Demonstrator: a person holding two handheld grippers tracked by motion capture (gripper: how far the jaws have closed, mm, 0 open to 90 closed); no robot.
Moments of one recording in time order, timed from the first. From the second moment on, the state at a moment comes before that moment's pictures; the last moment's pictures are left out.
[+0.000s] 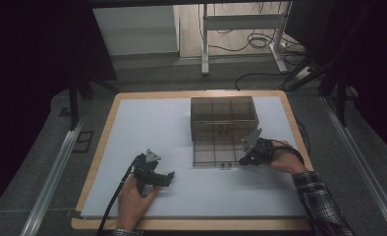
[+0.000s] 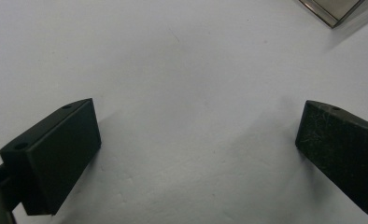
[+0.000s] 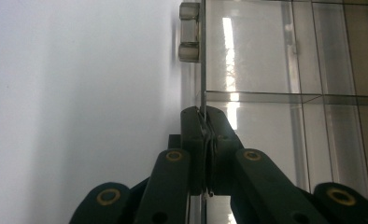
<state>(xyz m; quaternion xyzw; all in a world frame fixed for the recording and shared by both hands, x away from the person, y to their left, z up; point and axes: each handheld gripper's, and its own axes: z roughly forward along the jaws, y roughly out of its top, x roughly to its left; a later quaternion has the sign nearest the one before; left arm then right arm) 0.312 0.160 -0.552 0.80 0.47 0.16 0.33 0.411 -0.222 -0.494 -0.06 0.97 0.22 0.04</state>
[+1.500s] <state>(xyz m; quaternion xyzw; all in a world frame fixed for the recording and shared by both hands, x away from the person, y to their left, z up) 0.312 0.159 -0.552 0.80 0.47 0.16 0.33 0.390 -0.223 -0.478 0.01 0.96 0.29 0.07</state>
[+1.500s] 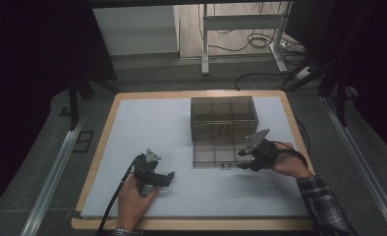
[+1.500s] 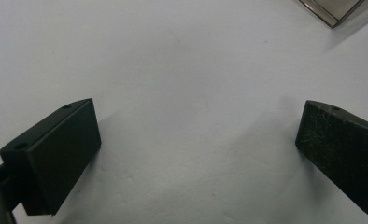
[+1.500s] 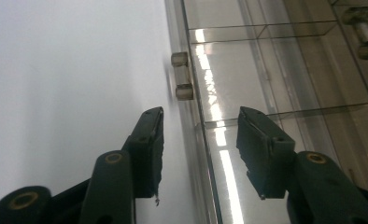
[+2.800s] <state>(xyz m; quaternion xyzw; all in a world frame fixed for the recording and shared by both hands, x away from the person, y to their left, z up) 0.312 0.160 -0.552 0.80 0.47 0.16 0.33 0.366 -0.263 -0.476 0.13 0.93 0.33 0.11</state>
